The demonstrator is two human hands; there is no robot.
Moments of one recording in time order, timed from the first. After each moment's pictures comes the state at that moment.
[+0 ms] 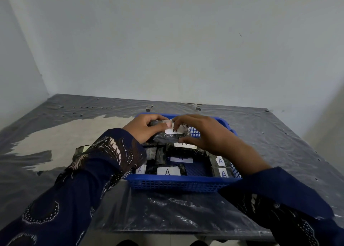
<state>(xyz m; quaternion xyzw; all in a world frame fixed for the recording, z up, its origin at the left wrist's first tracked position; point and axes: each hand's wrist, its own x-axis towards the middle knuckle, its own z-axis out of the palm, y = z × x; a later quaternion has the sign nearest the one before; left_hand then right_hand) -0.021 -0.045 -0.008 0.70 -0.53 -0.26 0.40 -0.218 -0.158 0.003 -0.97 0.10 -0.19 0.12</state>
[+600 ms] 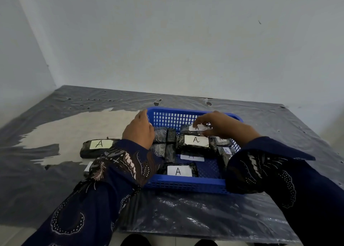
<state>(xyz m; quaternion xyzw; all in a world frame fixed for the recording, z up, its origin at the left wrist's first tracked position) 0.007 -0.059 -0.064 0.85 -0.44 0.03 0.27 -0.181 -0.258 -0.038 -0.97 0.23 0.01 0.06</state>
